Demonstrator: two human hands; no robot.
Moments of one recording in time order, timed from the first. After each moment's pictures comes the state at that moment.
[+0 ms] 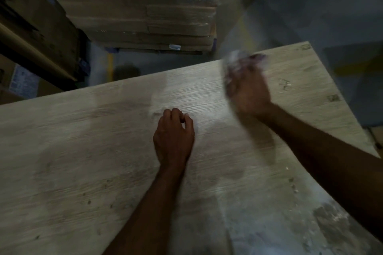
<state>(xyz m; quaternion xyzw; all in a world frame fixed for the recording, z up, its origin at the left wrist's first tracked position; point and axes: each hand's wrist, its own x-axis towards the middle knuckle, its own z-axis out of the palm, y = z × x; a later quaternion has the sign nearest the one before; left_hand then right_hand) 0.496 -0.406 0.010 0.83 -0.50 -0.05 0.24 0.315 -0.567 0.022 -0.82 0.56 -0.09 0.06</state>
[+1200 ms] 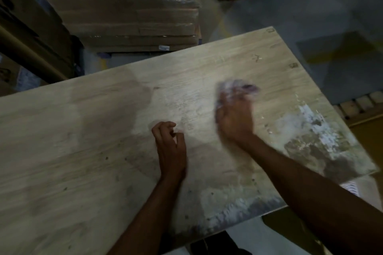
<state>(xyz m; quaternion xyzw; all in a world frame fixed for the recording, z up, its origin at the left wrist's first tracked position) 0.477 -0.252 0.018 0.73 -0.44 -0.21 0.48 0.303 -0.360 0.022 -0.76 0.63 -0.13 0.08</state>
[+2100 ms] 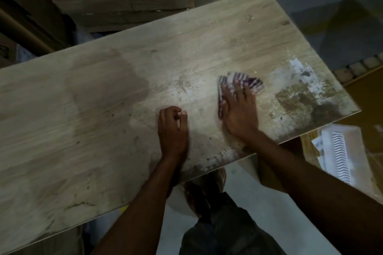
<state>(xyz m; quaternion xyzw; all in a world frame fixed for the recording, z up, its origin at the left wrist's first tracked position) 0.469 -0.157 0.018 0.74 -0.48 -0.22 0.41 0.278 -0.216 0.023 -0.75 0.65 -0.10 0.11</state>
